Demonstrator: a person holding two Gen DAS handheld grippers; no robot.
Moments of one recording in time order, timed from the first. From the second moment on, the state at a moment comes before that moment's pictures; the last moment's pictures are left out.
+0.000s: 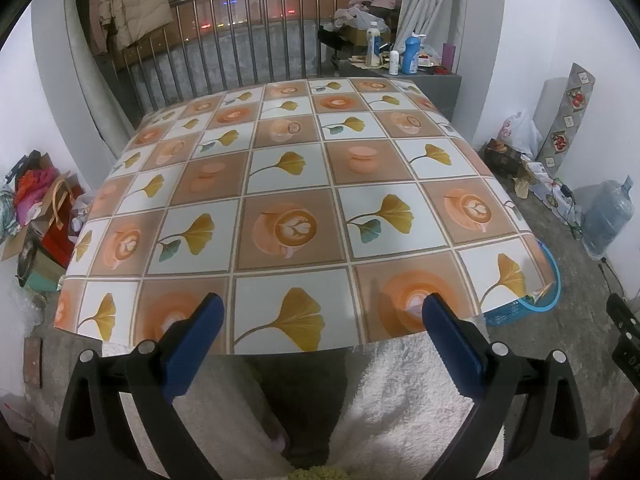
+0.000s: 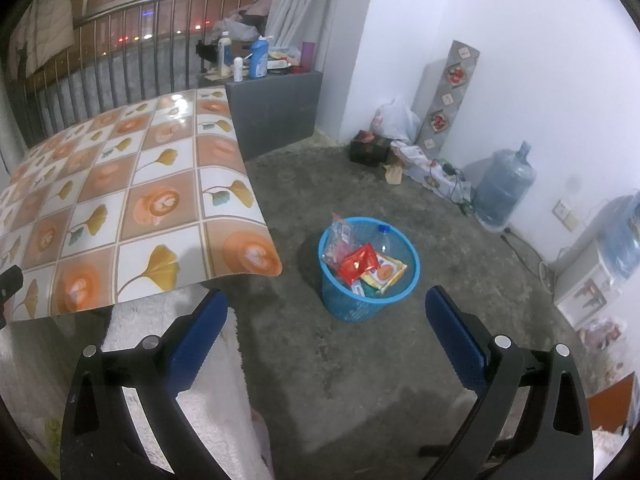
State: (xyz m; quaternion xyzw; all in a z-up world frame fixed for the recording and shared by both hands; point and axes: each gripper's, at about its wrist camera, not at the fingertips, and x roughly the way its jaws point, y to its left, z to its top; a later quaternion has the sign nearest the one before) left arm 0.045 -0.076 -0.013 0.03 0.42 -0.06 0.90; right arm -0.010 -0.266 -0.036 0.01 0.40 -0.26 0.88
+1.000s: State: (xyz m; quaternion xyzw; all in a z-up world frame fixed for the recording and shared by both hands) left arm 0.046 -0.071 -0.010 0.03 0.42 -0.05 0.91; right arm -0.003 -0.250 -0.031 0.00 0.39 -0.26 0.88
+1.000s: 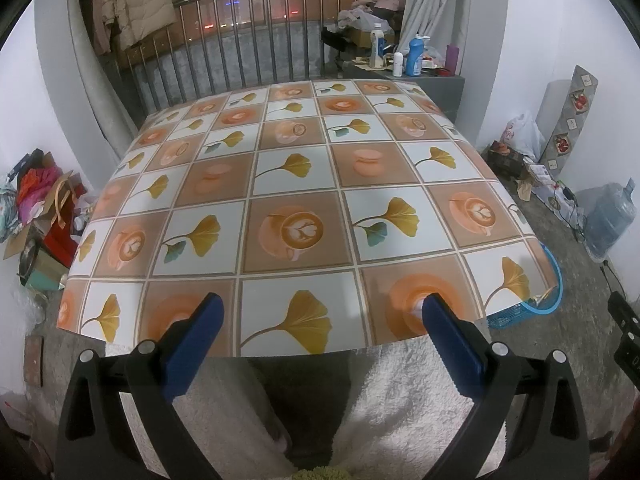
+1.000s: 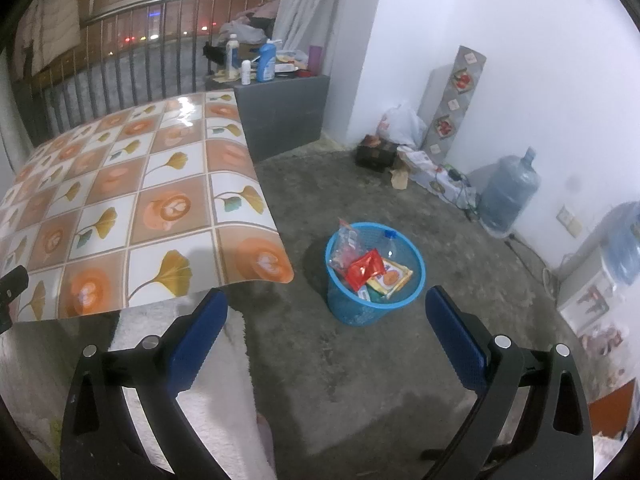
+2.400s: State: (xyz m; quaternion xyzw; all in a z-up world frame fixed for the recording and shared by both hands) left arm 0.046 -0.068 -0.010 0.03 0.42 -0.05 0.91; right arm -0.003 -0.247 -0.032 0.00 0.39 -0.26 0.88
